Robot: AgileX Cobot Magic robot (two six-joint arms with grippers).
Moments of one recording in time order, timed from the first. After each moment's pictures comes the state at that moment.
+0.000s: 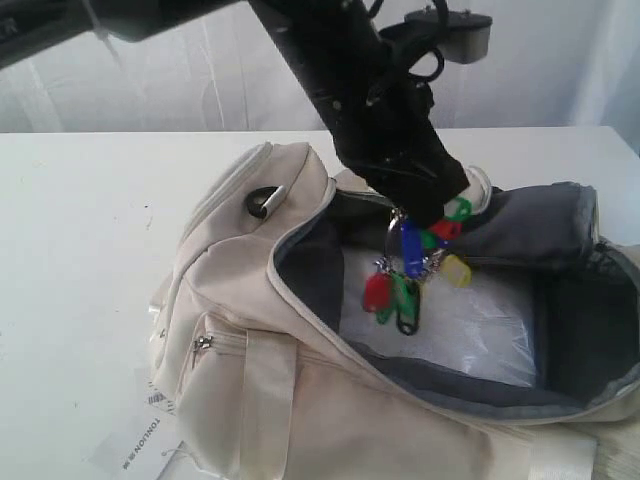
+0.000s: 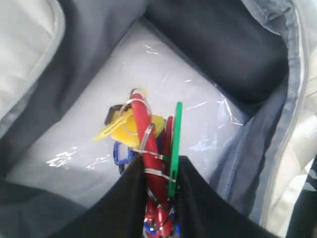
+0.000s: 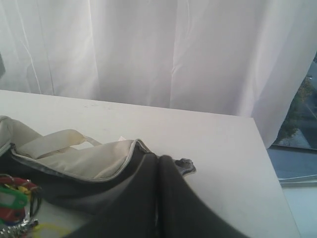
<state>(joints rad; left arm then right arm) -0.82 1.97 -2.05 -0.37 1.29 0.40 0.46 0.60 -0.74 -0.48 0.53 0.45</state>
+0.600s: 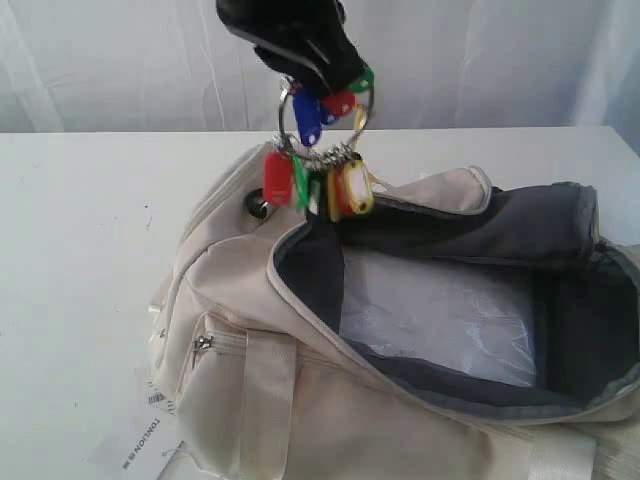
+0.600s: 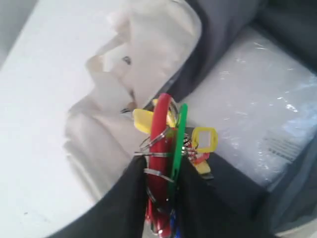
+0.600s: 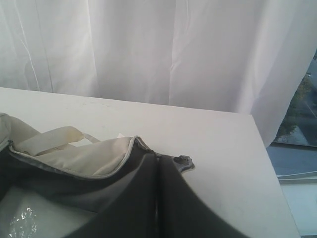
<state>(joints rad) -0.82 1.73 -2.05 0.02 1.32 0.34 0.46 0.60 -0.74 -0.48 0.54 0.45</state>
